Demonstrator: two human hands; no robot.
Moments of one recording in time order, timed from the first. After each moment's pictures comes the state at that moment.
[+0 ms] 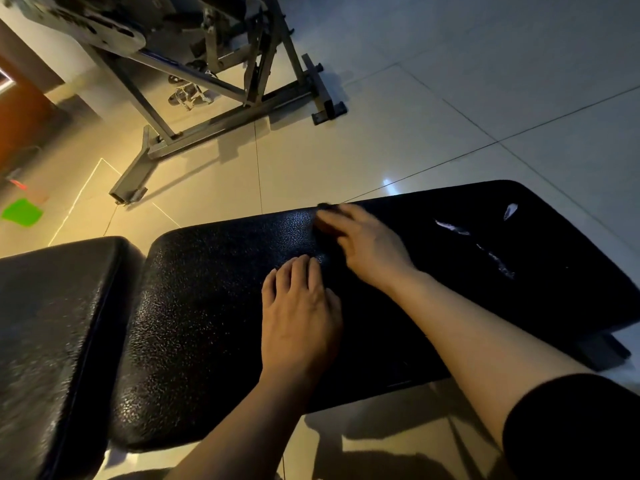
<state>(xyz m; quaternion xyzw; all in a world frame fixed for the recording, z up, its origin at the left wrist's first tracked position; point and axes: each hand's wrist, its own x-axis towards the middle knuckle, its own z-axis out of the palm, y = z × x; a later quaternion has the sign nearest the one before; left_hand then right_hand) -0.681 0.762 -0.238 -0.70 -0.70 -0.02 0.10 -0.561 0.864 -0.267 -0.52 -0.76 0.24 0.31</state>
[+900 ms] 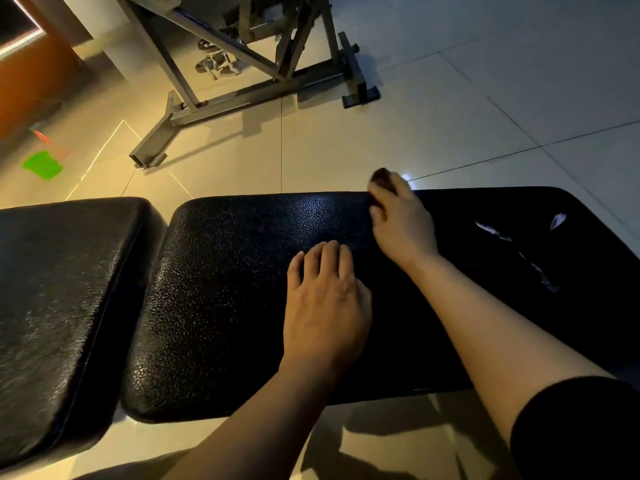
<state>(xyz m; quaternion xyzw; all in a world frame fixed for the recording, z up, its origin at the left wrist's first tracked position) -0.684 0.765 -0.244 -0.71 -0.70 -0.06 0.10 -0.580 0.889 -0.265 -0.60 -0.69 0.22 0.34</state>
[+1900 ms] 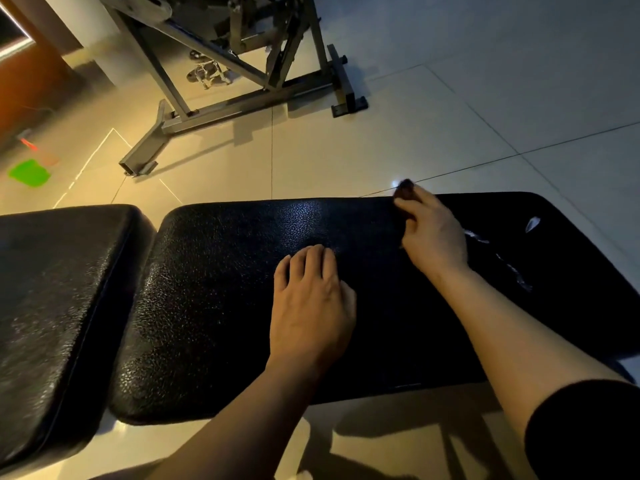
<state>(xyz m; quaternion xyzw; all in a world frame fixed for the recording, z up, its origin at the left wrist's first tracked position) -0.683 0.763 -0.241 -0.70 -0.70 -0.06 0.11 -0.524 0.876 -0.273 -0.65 -0.66 0.20 0.31</state>
